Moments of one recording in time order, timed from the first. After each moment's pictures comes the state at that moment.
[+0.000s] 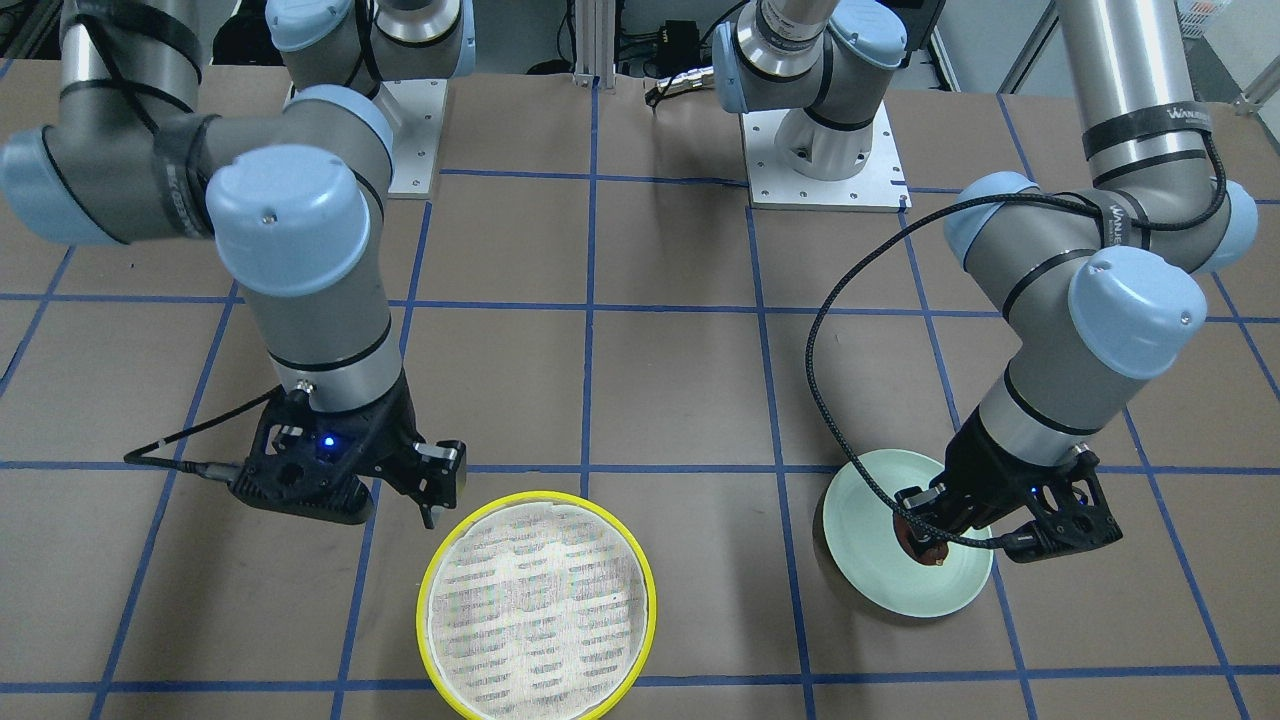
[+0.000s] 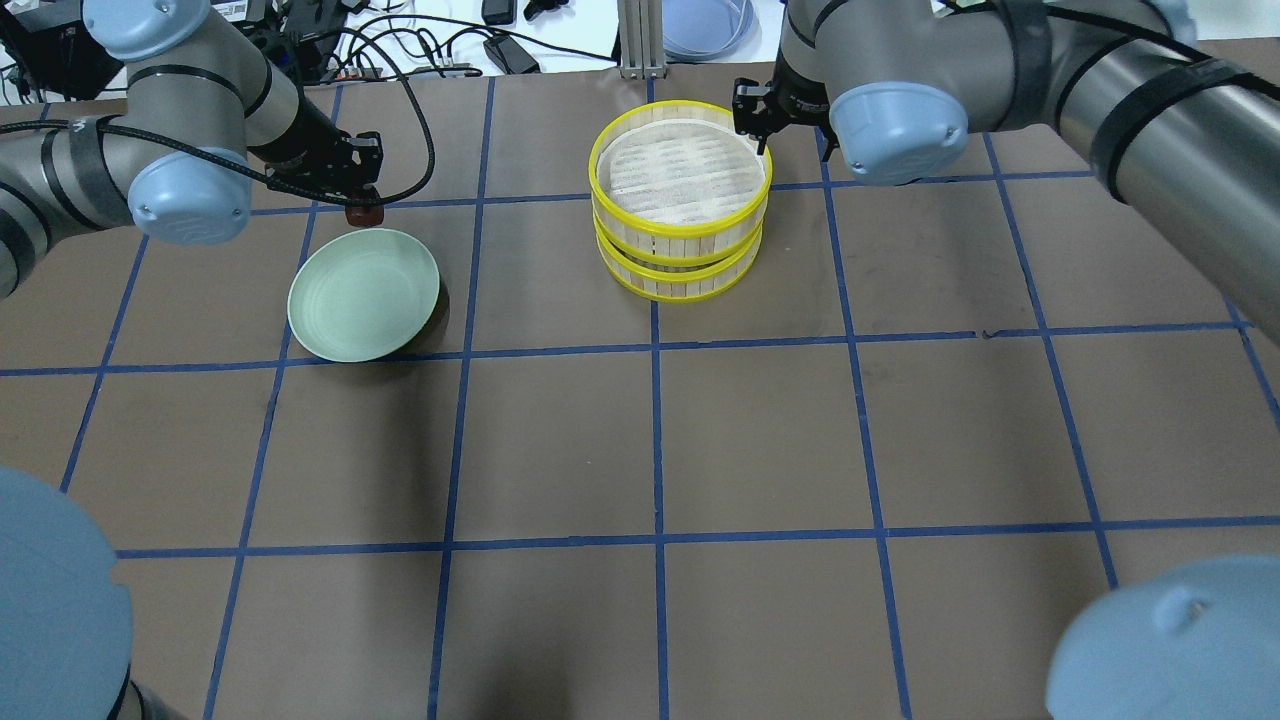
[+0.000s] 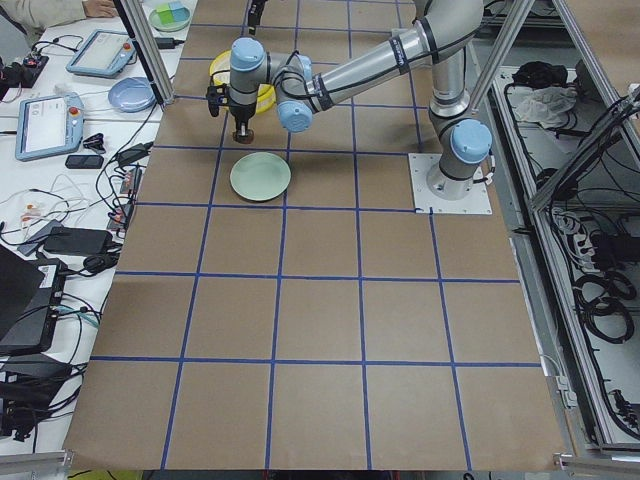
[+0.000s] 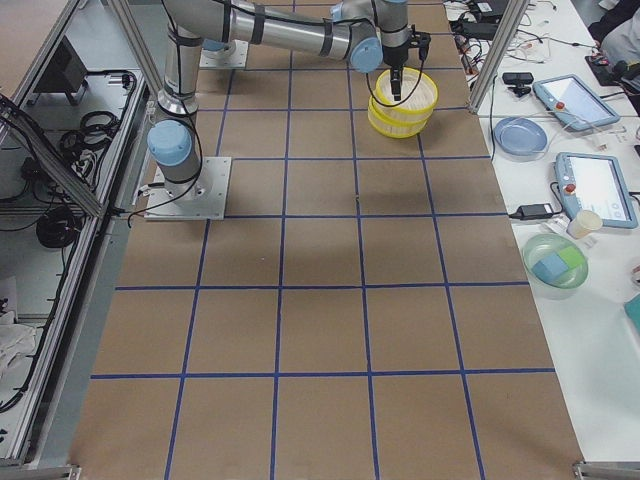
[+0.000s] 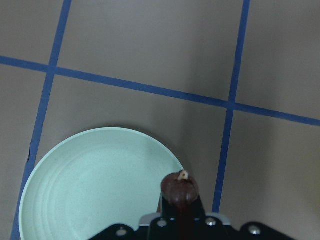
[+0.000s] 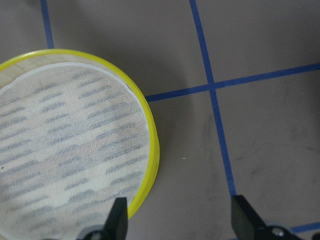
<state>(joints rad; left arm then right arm) -1.40 -1.95 -1.62 -0.92 1.45 -0.05 1.70 -1.23 1.47 -2.04 -1.63 0.30</state>
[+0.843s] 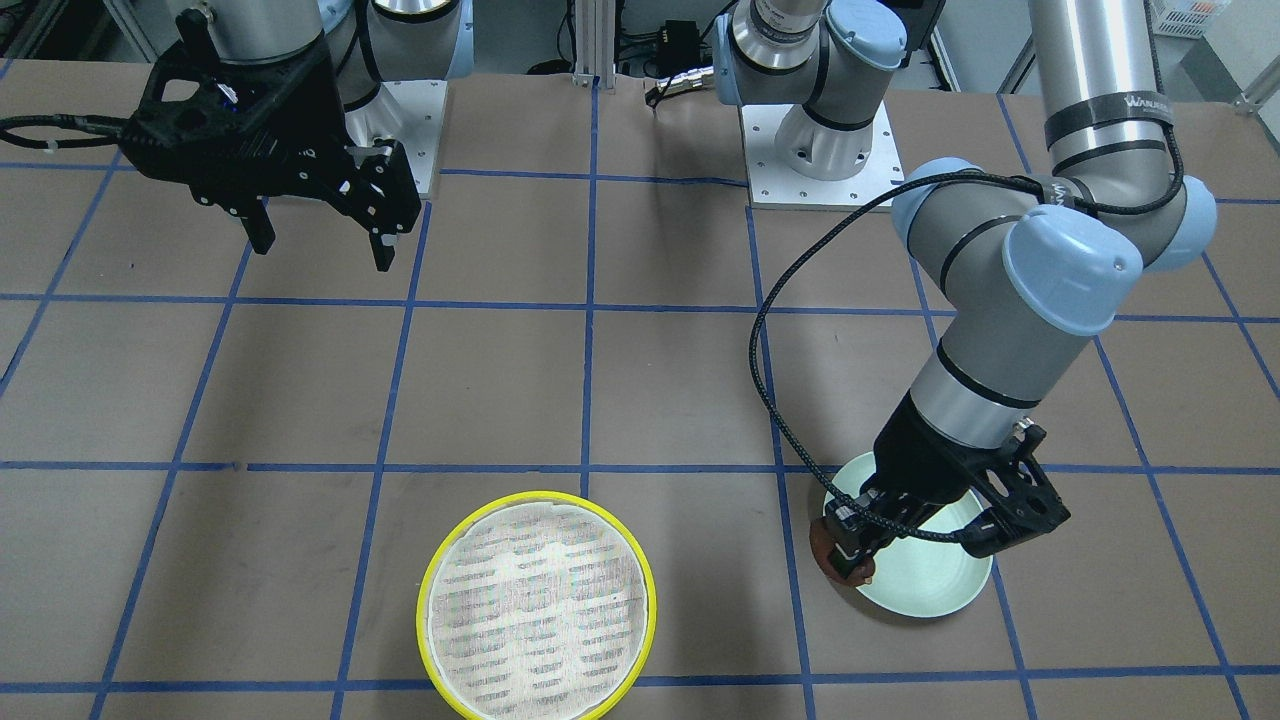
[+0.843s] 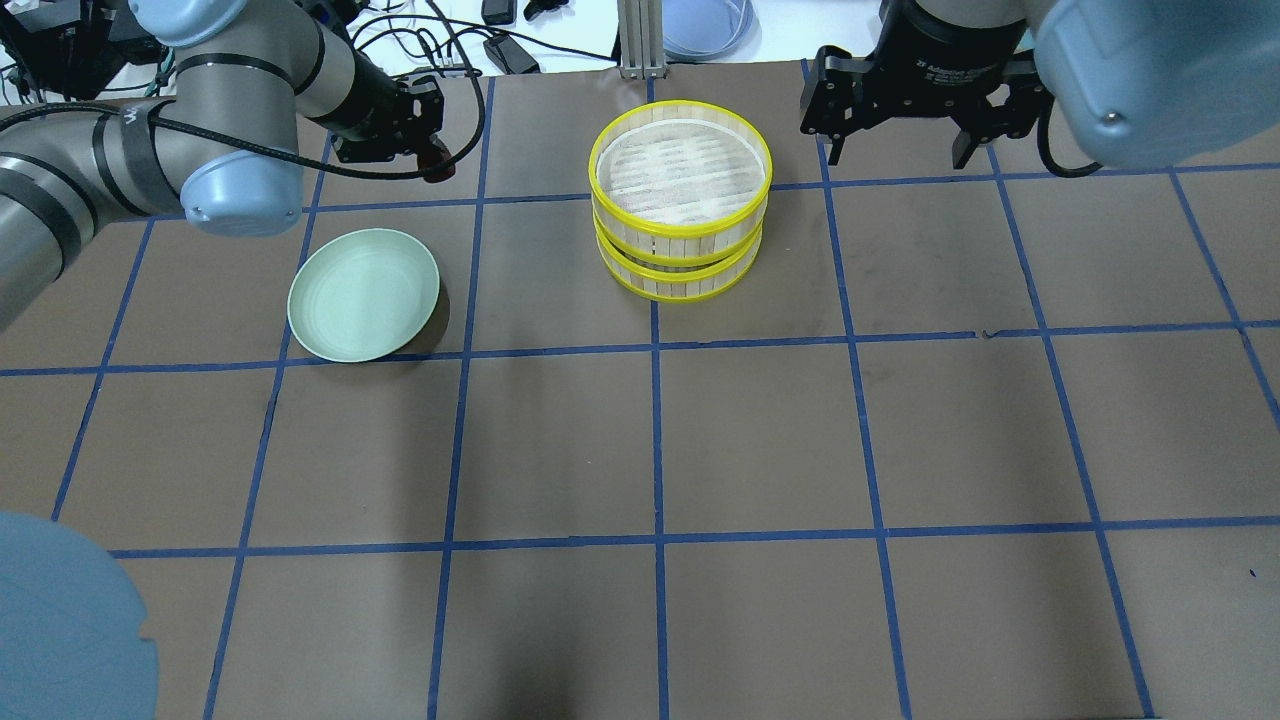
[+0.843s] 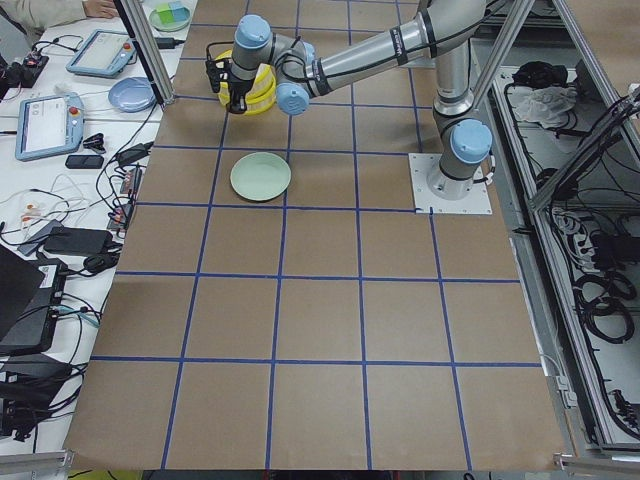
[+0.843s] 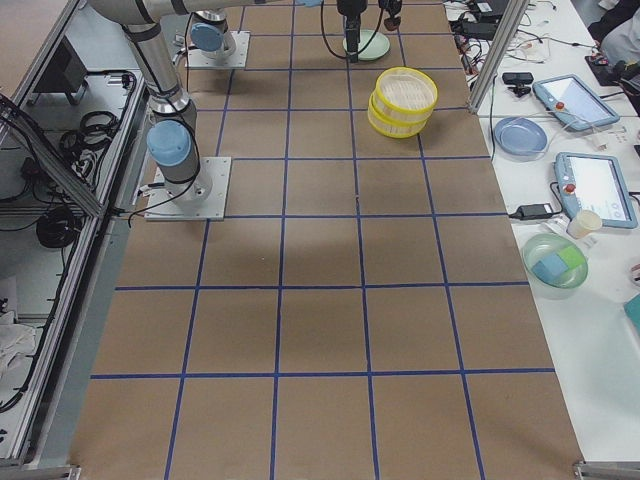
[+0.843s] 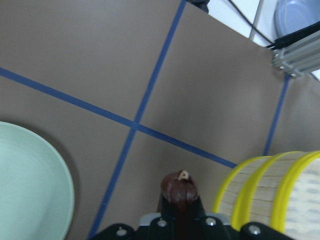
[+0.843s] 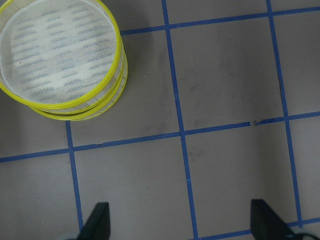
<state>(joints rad) -1.51 -1.94 -1.60 -0.77 1.29 -0.45 1.69 -1.55 1.47 -1.64 -1.64 0.24</state>
